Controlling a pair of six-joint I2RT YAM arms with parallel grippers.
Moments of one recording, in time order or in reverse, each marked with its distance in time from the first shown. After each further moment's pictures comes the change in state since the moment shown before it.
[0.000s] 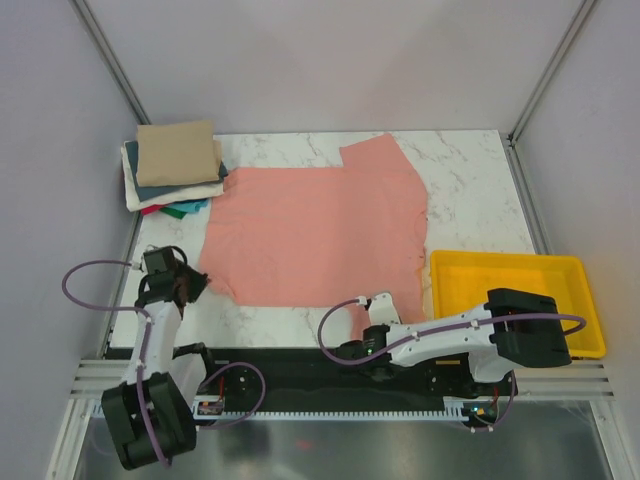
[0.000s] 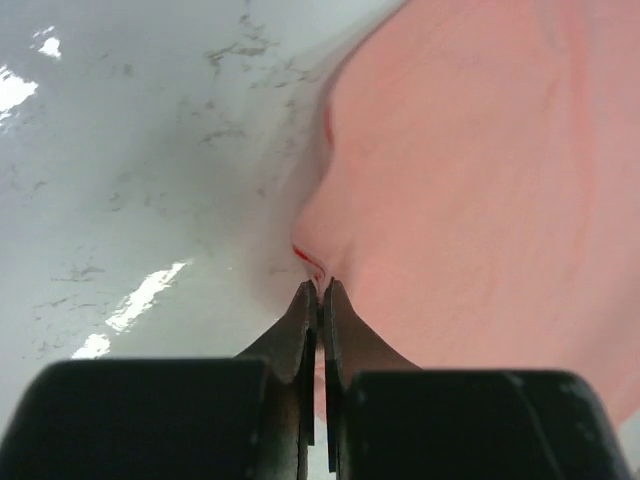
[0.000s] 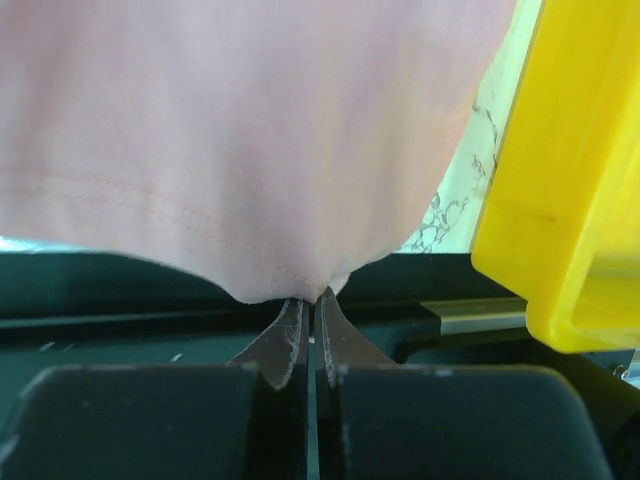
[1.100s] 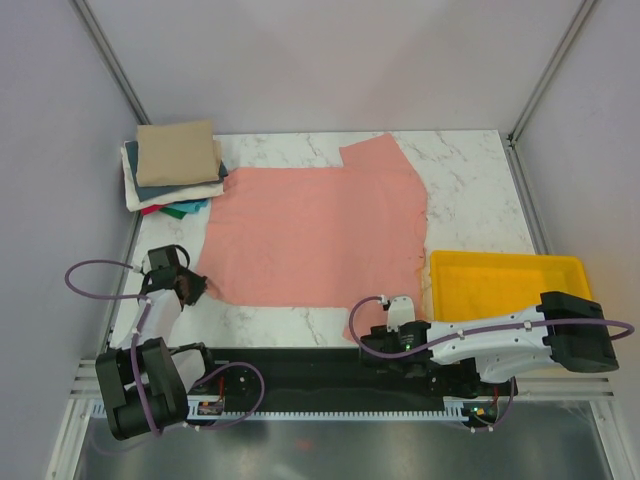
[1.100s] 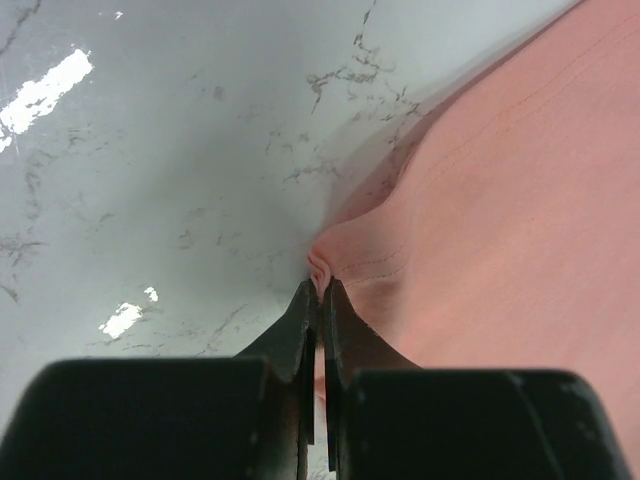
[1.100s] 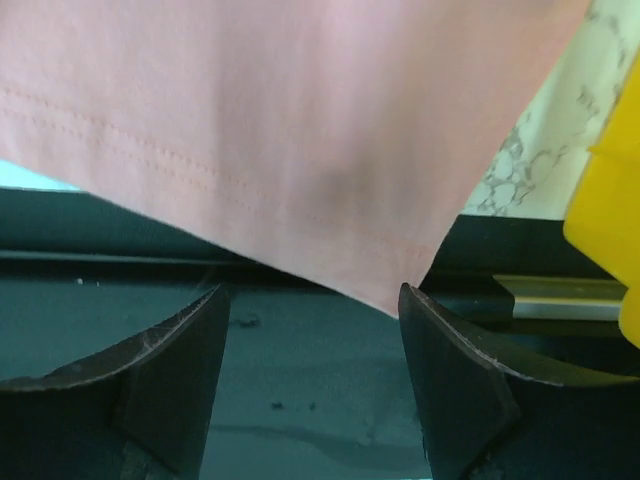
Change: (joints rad) left arm 0.004 0.145 -0.003 0.061 -0.083 0.000; right arm -0.028 -0.290 -0.183 0.183 -0.171 0.003
